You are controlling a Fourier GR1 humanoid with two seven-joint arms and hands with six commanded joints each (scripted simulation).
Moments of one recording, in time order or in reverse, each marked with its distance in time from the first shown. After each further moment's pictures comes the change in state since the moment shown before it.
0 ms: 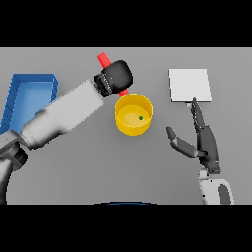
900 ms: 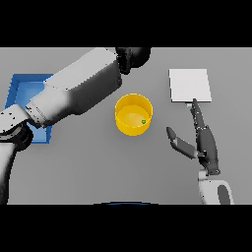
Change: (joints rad) left arm -0.337 -0.018 -0.177 0.119 -0.254 0.054 -0.154; right arm 0.006 0.007 0.003 -0.001 0.004 -0.006 -0.010
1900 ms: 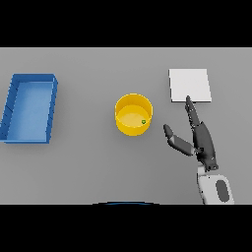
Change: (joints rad) left arm 0.156 0.344 0.985 0.459 0.837 0.193 0.394; right arm -0.050 -0.026 0.015 0.044 -0.004 0.038 -0.019
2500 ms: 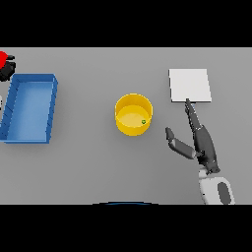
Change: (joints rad) left arm 0.601 -0.062 0.142 -0.495 0.300 0.175 0.221; right arm 0.026 -0.016 0.004 -0.002 -0.003 0.018 -0.042
